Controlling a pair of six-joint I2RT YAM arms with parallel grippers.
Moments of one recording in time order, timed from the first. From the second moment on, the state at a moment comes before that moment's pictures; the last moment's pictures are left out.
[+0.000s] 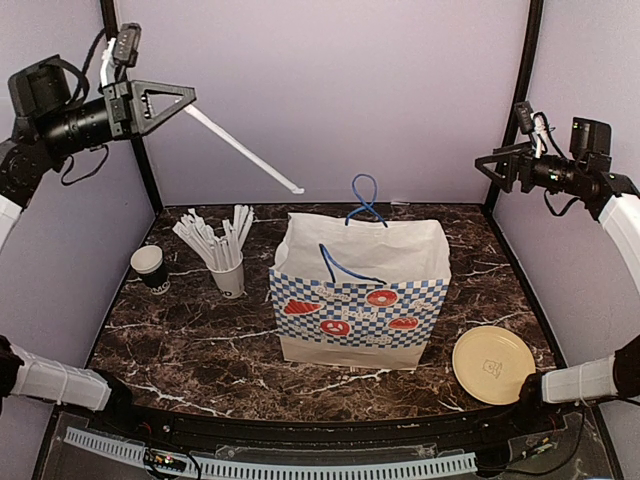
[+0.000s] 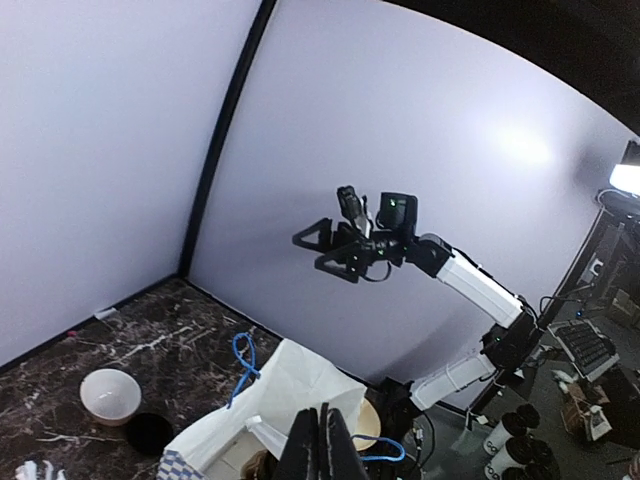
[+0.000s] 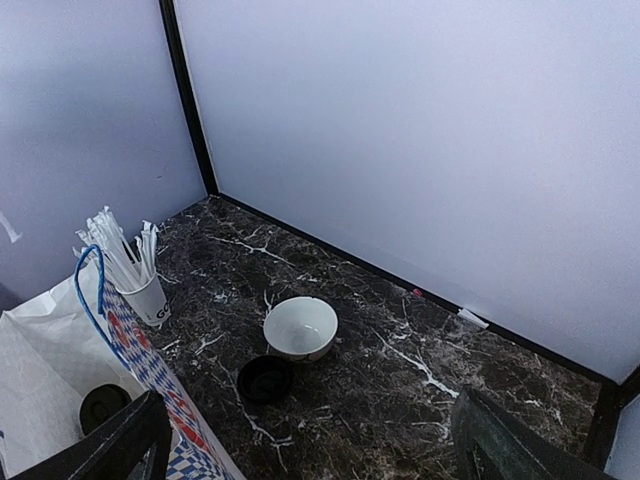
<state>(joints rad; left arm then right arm) -0.41 1.15 1.72 -0.52 0.75 -0.39 -0.07 1.17 1.33 -0.48 -0.84 -0.15</state>
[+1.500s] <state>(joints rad) -0.46 1.15 1.33 -0.80 -0.13 -0.16 -0.07 1.17 1.31 -0.51 -0.87 -0.22</state>
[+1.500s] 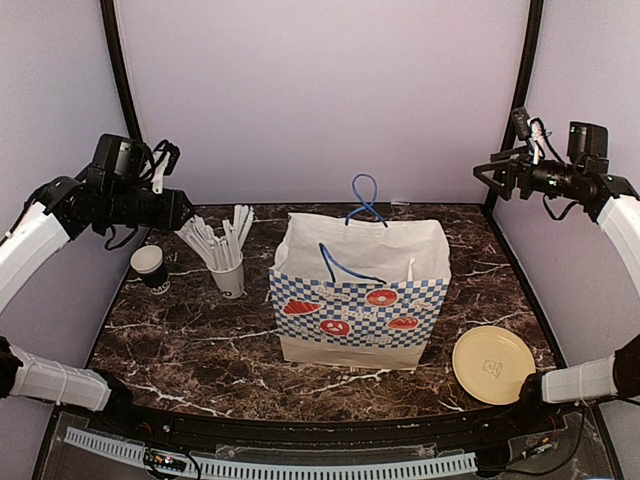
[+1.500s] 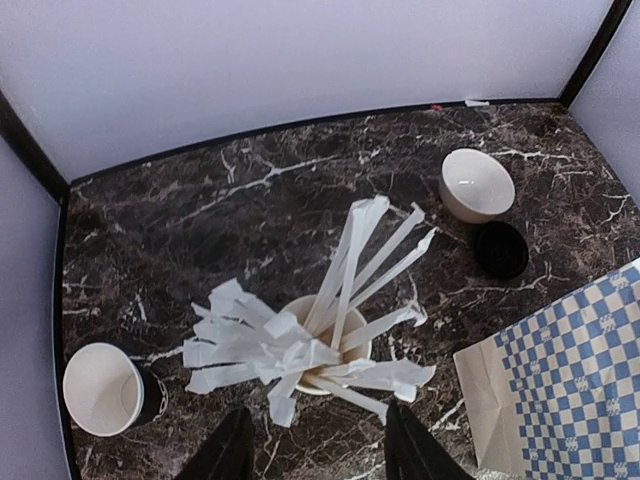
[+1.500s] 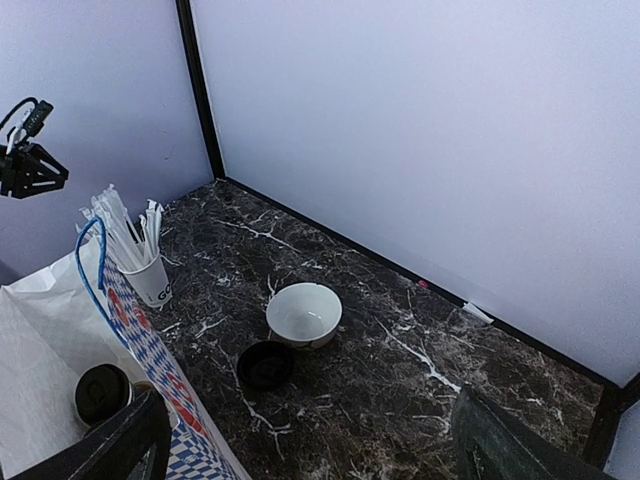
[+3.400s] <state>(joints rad) -0.36 0.96 1.70 -1.11 0.14 -0.18 -0.07 1.20 1.30 -0.54 -0.86 -0.26</state>
